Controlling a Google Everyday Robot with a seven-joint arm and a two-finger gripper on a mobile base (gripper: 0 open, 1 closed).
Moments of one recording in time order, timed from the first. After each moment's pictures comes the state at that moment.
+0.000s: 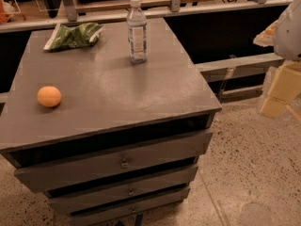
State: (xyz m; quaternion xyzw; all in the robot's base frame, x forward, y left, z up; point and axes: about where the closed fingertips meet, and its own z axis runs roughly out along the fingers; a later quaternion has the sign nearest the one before) arm 0.438 -0.216 0.979 -0.60 0.78 -0.04 0.16
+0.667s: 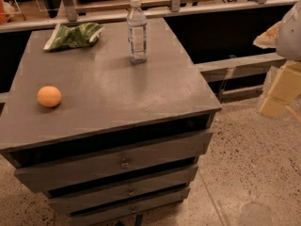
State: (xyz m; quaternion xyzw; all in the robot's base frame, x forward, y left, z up) arm 0.439 -0.215 0.977 -0.59 0.78 -0.01 0.18
